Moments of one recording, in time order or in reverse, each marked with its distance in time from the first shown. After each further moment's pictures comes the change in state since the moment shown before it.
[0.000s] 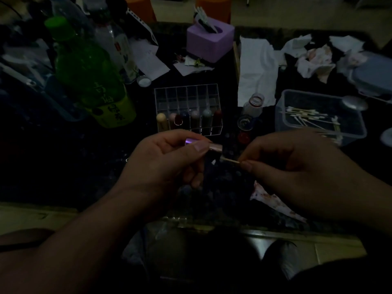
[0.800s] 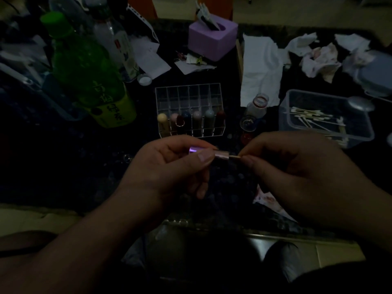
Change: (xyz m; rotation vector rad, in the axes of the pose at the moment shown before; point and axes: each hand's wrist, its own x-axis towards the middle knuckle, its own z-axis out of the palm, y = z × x) left_hand -0.004 0.002 -0.003 -0.001 -0.050 -0.034; right_hand 0.006 0.002 0.008 -0.051 0.121 -0.059
